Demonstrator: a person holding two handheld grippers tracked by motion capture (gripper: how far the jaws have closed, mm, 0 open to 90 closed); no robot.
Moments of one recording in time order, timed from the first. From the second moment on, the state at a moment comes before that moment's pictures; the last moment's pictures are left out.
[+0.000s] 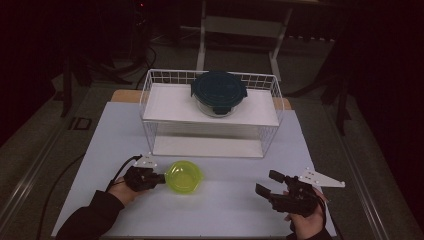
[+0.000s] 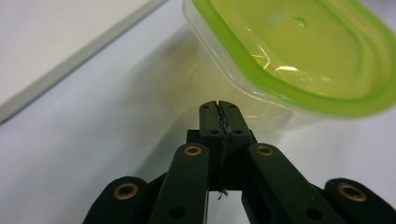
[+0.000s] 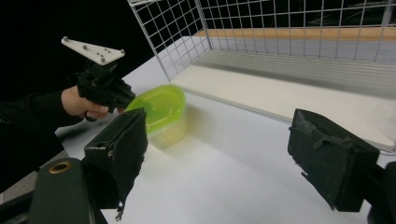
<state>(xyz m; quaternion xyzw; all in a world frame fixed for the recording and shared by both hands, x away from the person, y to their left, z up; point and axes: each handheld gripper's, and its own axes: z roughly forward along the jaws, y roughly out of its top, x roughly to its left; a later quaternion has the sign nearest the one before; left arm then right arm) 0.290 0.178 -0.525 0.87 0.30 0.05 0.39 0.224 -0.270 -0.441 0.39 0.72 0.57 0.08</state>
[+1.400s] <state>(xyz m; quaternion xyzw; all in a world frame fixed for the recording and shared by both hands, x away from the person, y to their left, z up) 0.299 0.097 -0.532 0.88 0.26 0.02 0.40 0.224 -0.270 -0.443 0.39 0.72 0.57 0.08</state>
